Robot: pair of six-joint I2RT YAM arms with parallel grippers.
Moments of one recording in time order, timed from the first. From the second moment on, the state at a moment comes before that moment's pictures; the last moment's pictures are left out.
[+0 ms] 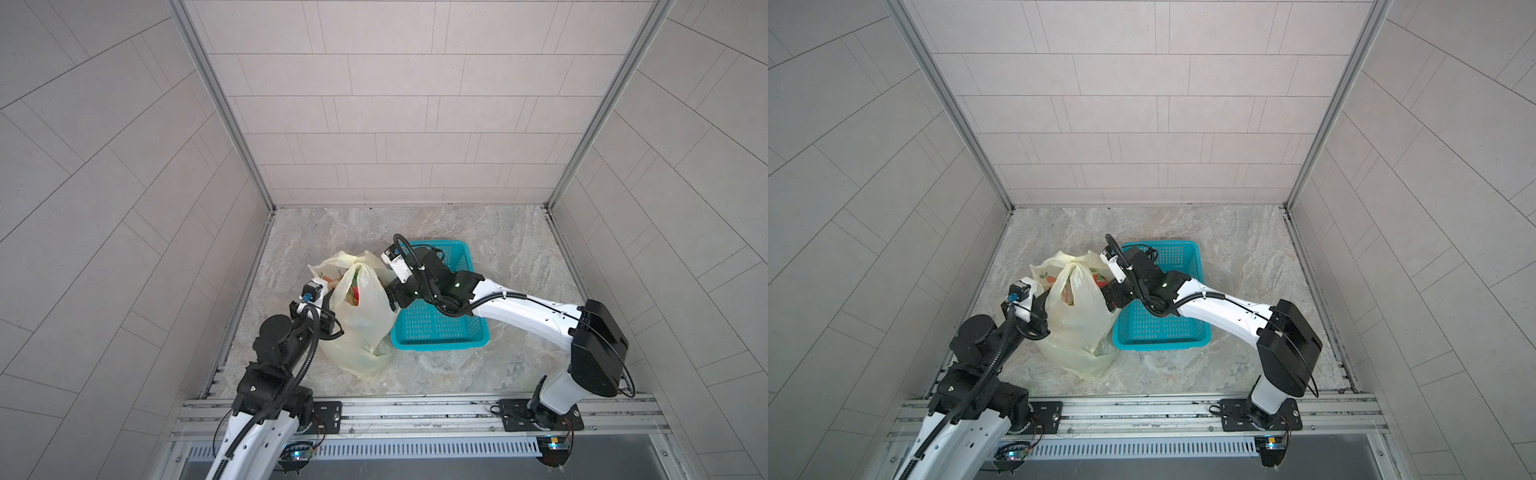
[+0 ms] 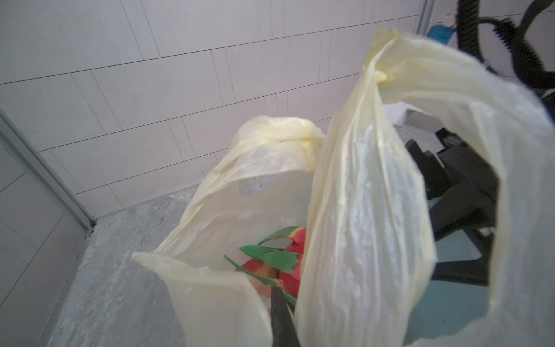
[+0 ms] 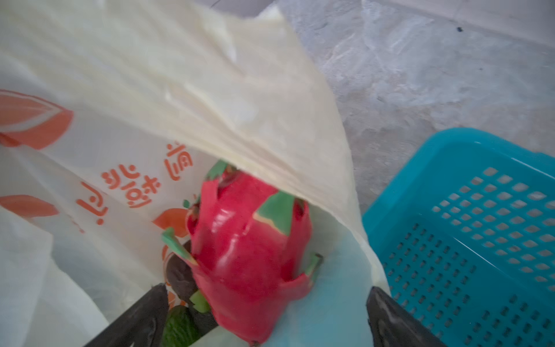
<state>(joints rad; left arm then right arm) -0.27 0.29 0.42 -0.28 0.06 0.14 0.85 1.60 1.23 -0.28 -0.05 0.24</state>
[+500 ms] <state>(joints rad) -0.27 0.59 0.42 -0.09 -0.16 0.19 0.81 1.58 1.20 -0.27 0.02 0.28</state>
